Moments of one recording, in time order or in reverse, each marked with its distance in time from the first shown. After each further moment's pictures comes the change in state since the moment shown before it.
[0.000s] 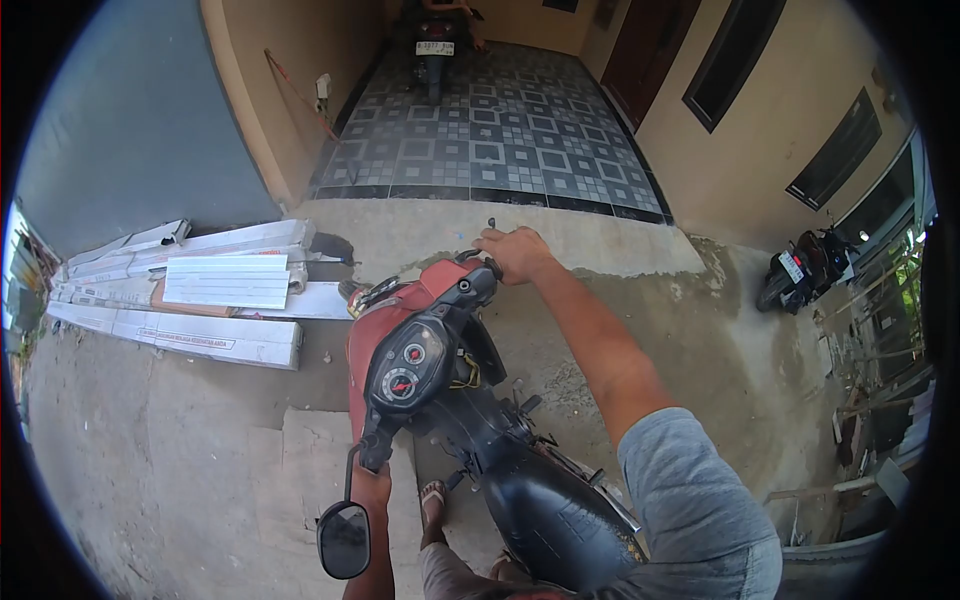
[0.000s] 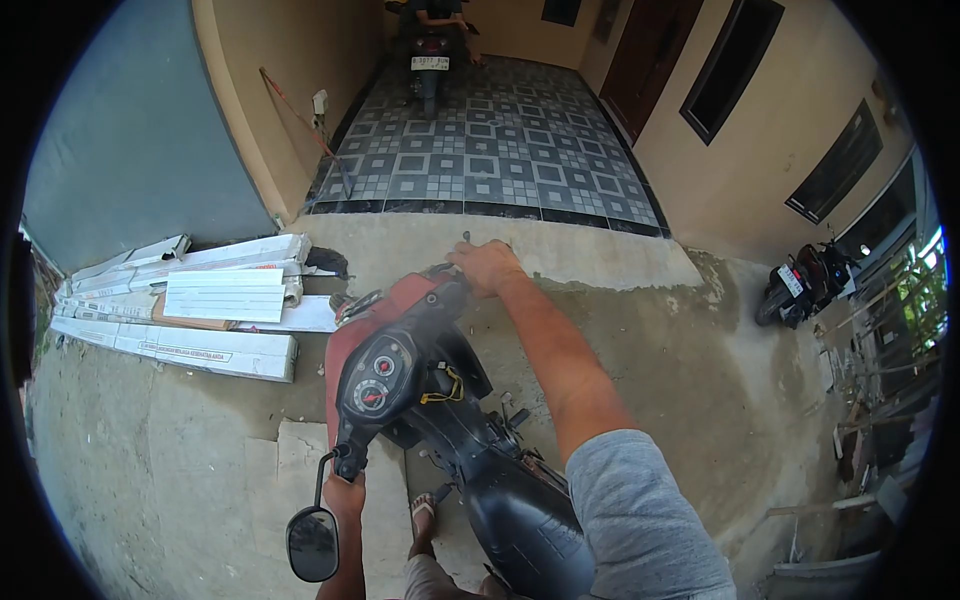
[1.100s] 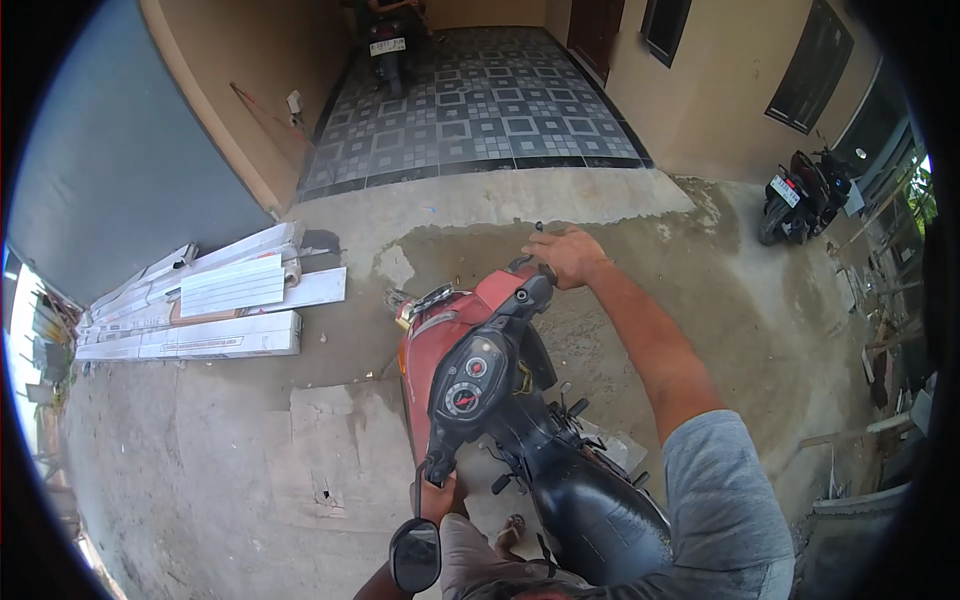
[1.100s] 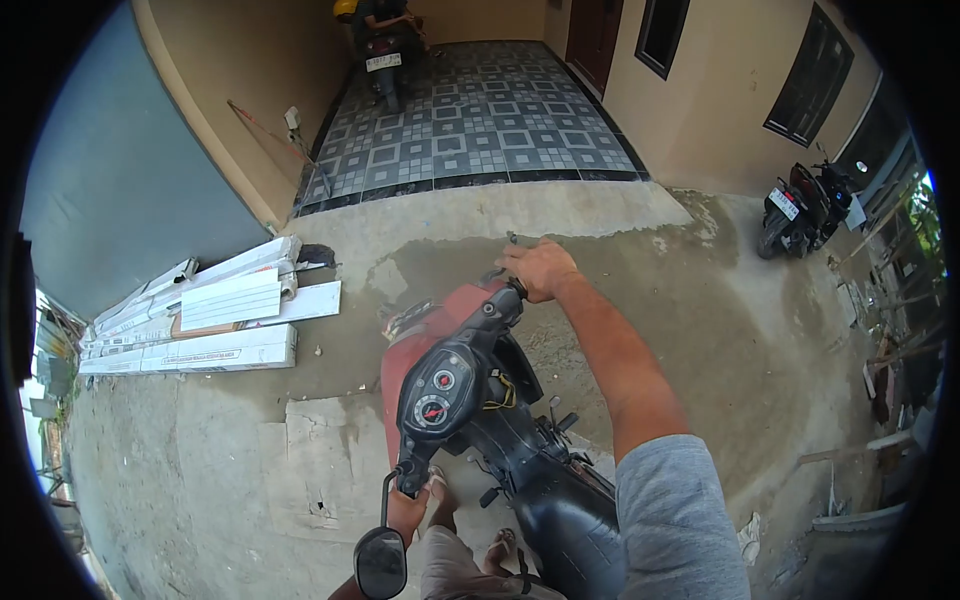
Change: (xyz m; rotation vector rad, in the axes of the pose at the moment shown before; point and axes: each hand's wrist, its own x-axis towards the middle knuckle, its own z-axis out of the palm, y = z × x) left_hand -0.297 0.036 0.107 -0.144 -0.303 -0.049; right_hand -0.336 0.085 0.103 0.012 0.009 0.062
